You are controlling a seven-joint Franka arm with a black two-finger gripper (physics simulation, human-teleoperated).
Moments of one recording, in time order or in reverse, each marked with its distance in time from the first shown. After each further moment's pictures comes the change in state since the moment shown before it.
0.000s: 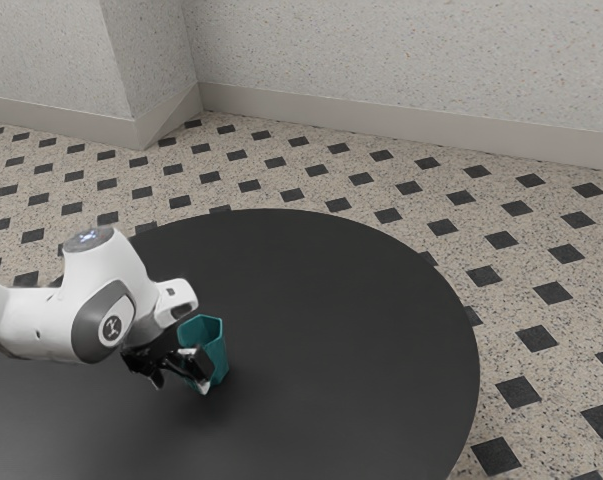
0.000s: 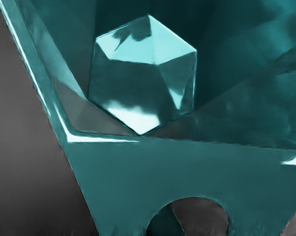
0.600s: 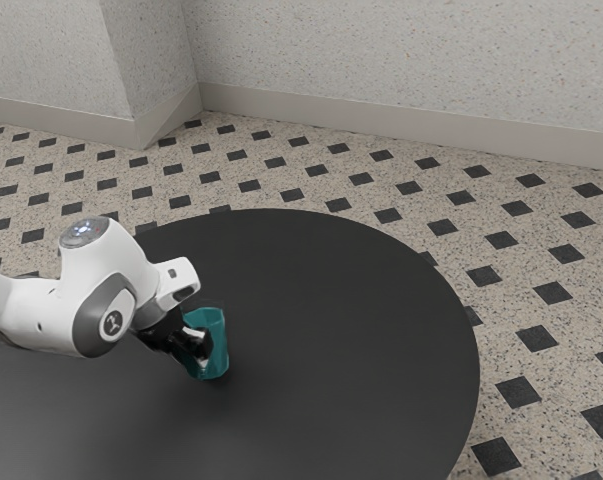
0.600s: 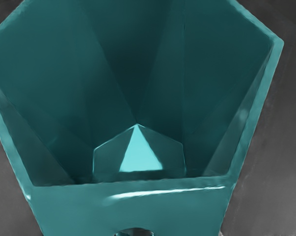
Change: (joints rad) arm 0.000 -0.001 0.003 0.025 0.061 0.133 0.017
